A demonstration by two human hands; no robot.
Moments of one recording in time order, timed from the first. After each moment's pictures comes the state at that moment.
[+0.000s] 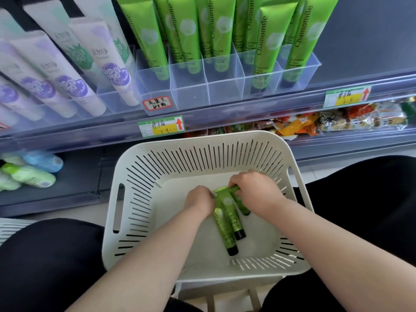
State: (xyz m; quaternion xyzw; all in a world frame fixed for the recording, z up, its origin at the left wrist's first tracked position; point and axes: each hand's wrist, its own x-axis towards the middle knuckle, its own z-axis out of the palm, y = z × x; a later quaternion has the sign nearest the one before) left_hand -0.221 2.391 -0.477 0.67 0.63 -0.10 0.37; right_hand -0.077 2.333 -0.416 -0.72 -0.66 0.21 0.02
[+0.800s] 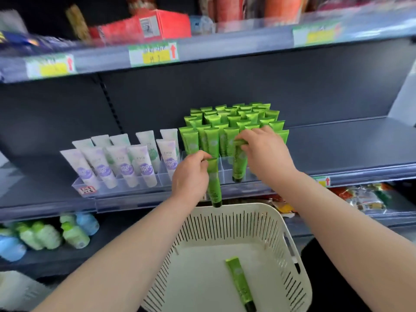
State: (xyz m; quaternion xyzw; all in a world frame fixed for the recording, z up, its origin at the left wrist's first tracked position) left_hand -0.235 2.420 -0.223 0.77 0.49 0.37 0.19; right_hand -0.066 2.366 -0.184 -0.69 -0.65 -0.15 0.28
